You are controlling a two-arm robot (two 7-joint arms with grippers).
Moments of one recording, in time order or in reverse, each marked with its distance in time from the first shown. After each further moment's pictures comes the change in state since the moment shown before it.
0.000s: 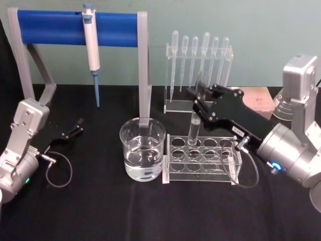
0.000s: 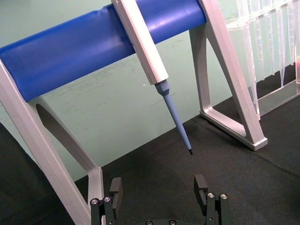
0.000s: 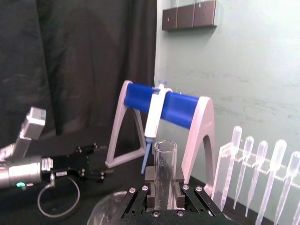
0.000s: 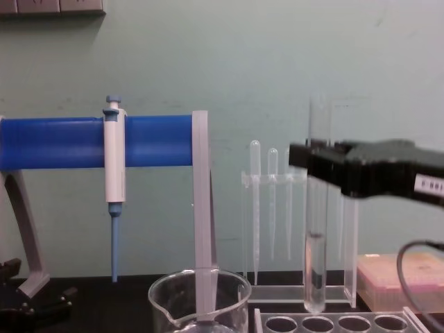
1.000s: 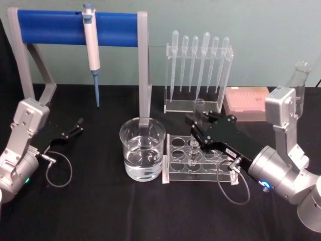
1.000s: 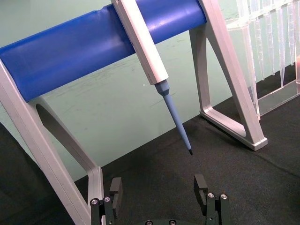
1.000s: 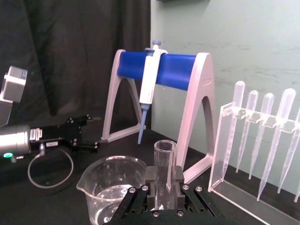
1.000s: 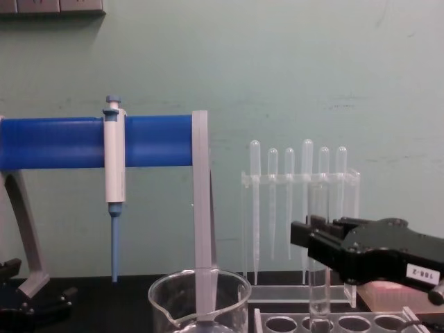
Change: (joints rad) left arm 0.000 0.000 0.000 0.000 0.000 0.000 0.000; right arm -0.018 -0.065 -0.008 0.167 -0.062 -0.073 0.049
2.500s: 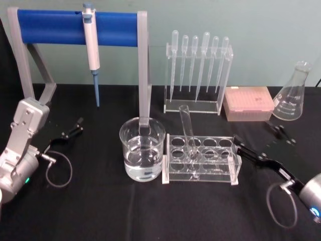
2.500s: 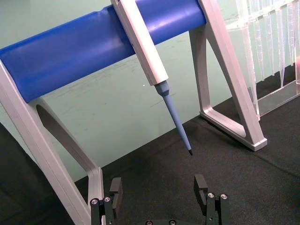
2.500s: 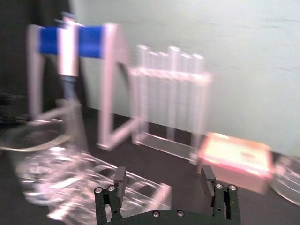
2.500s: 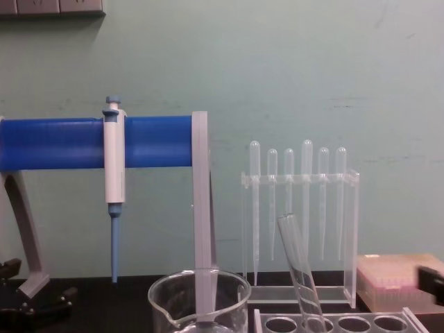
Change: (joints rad) left arm 0.000 0.000 0.000 0.000 0.000 0.000 0.000; right arm -0.274 0.071 0.213 -0.143 0.003 0.018 -0.165
